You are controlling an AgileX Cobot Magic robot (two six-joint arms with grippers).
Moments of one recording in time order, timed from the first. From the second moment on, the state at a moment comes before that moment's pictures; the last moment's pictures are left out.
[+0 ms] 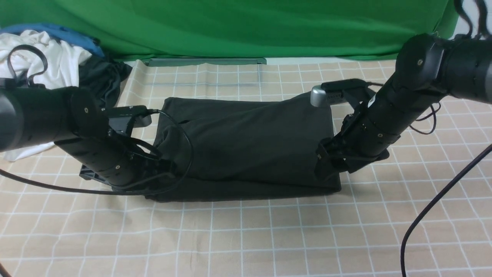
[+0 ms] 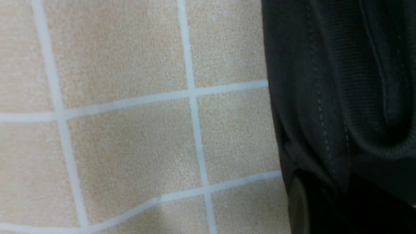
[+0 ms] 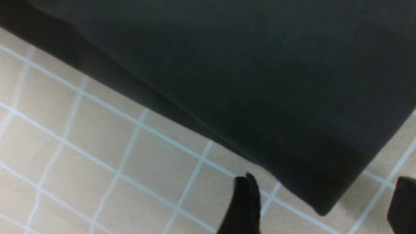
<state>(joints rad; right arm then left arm) 0.34 1.89 -1.31 0.36 0.85 -0.25 -0.17 1.74 -0.96 -0.29 0.61 0.16</state>
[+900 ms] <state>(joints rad) 0.32 1.74 -1.28 0.26 1.05 -0.27 -0.21 1.52 -0.91 -0.41 0.74 0.16</state>
